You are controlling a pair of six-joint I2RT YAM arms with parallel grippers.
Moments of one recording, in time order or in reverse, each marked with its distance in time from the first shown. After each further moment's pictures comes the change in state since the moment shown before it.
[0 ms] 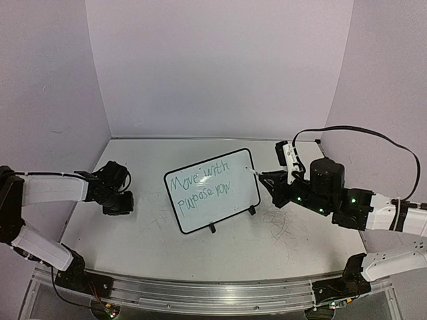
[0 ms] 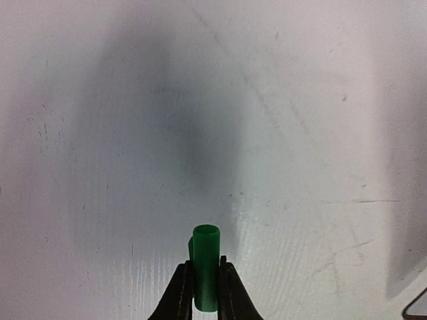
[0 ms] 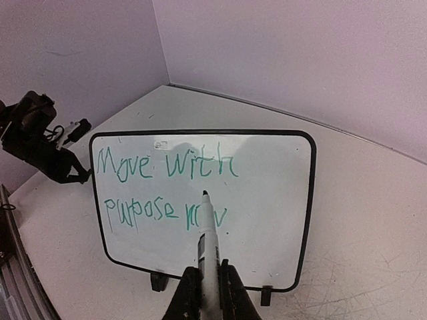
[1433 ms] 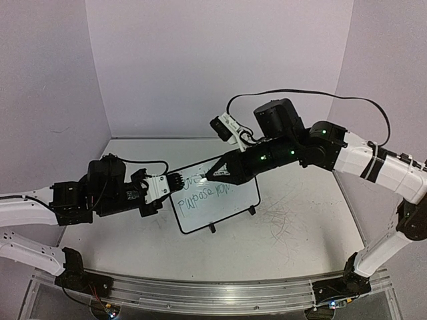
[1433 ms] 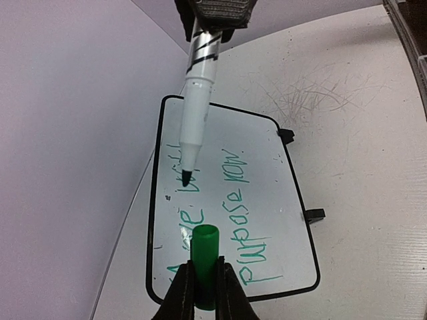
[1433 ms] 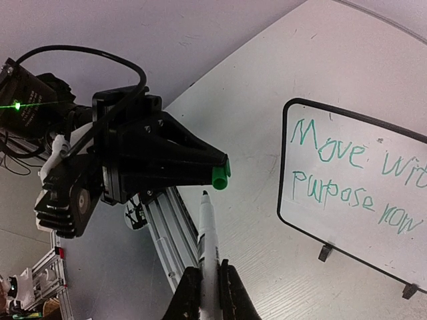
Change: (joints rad) left arm -0.654 -0.374 0.083 0.327 -0.077 1.212; right arm 0.067 0.490 0.843 -0.659 -0.576 0.156
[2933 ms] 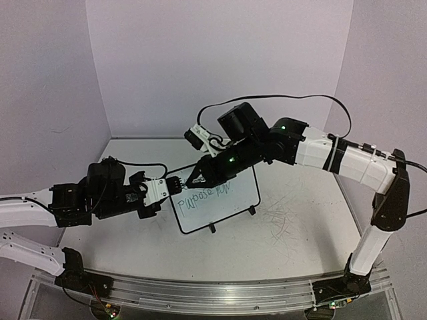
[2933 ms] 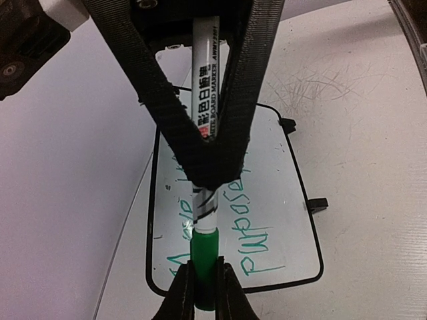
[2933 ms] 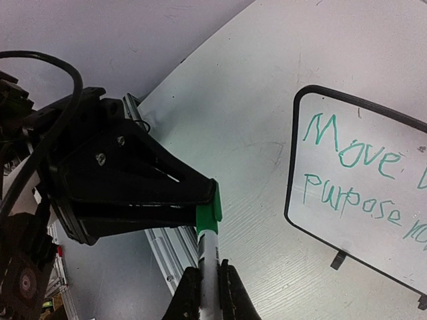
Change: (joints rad) left arm -0.014 -0.015 -0.017 -0.012 -0.026 0.014; right arm 0.021 0.252 0.211 -0.091 -0.016 0.015
